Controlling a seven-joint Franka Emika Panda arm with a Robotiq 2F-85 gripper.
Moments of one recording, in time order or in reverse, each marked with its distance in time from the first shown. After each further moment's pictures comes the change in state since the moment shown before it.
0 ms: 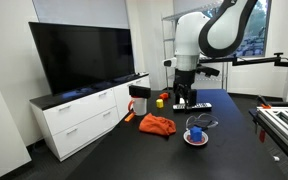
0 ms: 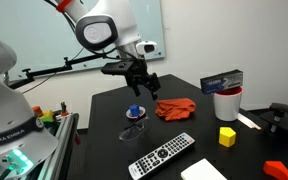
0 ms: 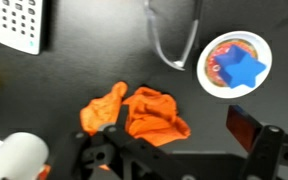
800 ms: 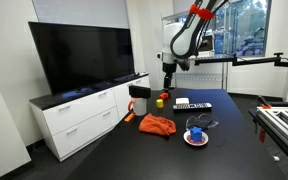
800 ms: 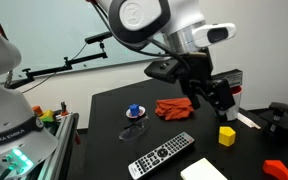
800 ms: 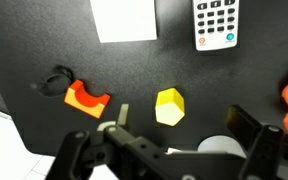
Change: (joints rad) arm -0.159 0.288 -0.194 0.404 -0.173 -0.022 0.335
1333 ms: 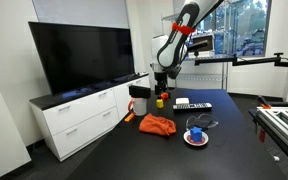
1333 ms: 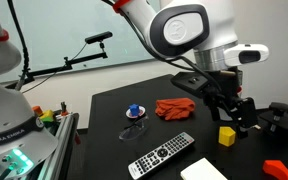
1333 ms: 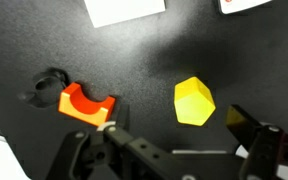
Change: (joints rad) arm 0.000 0.235 0.006 0.254 0.020 -0.098 0.136
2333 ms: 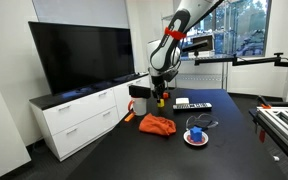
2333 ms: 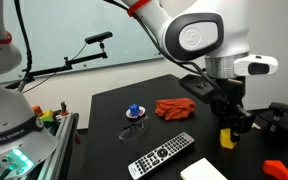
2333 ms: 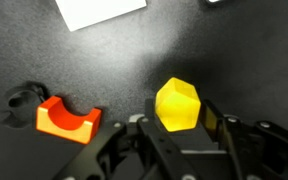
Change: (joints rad) arm -0.014 0.092 0.025 0.122 0.086 -0.116 0.006
